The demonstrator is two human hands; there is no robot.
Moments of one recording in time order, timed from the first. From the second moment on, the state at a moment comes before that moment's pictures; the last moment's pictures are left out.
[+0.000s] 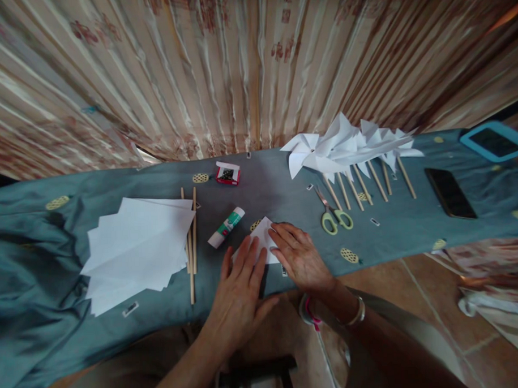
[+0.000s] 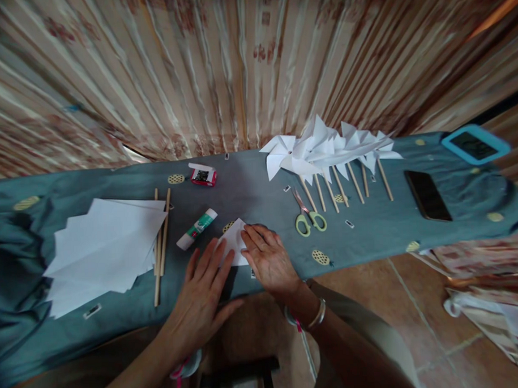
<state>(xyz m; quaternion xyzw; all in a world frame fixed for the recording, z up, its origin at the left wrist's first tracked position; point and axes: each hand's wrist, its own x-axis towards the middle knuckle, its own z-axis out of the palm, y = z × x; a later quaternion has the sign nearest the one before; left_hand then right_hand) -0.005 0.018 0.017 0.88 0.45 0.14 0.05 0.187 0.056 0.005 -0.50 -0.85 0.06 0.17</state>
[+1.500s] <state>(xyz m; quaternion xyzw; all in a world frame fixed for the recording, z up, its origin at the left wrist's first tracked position) -0.017 0.000 0.007 0.89 0.44 0.10 0.02 0.252 0.023 0.012 -0.62 -0.75 0.00 0.22</state>
